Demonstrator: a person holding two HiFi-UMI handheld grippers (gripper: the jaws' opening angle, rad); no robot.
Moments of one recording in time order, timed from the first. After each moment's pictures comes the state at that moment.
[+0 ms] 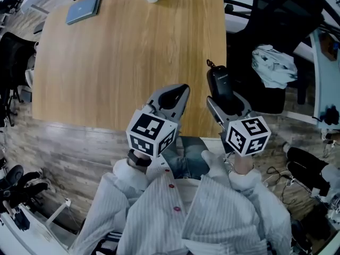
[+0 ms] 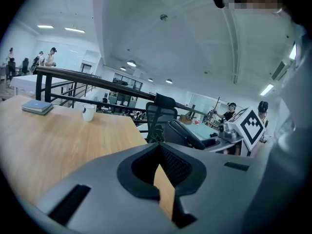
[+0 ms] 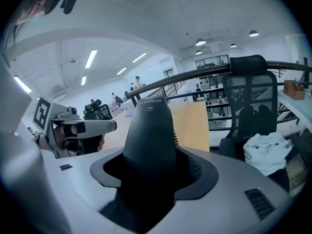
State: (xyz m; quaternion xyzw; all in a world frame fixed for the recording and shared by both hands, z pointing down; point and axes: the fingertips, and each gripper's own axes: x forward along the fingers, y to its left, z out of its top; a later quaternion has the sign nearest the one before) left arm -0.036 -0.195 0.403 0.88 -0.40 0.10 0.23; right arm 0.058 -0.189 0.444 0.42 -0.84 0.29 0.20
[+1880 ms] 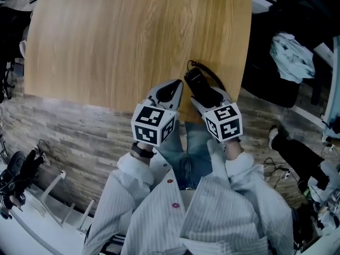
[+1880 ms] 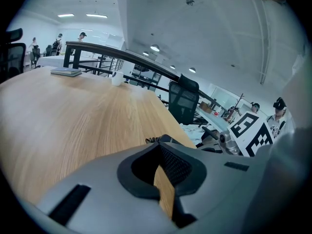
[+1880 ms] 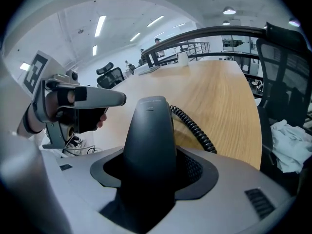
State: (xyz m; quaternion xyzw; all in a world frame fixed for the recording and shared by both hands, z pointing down) left arm -0.089 -0.148 0.545 0.80 -0.47 0.15 0.34; right arm -0.021 -0.118 0.611 0.28 -0.83 0.32 0.36
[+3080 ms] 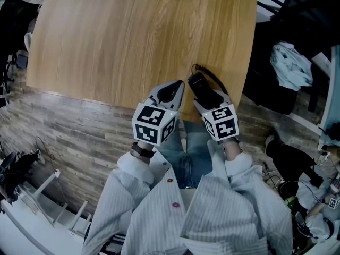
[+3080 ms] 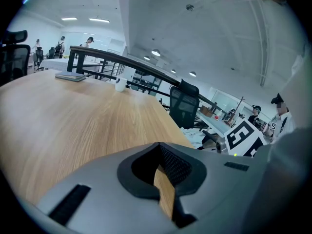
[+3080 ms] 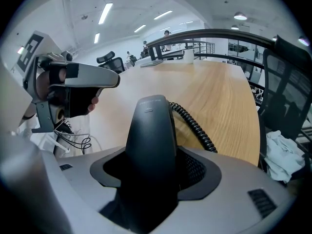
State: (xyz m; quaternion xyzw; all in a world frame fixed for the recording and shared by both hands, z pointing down) left arm -0.107 -0.141 0.529 0.80 -0.49 0.13 0.33; right arm -0.024 -0.109 0.621 0.28 -0.82 0.28 0.41
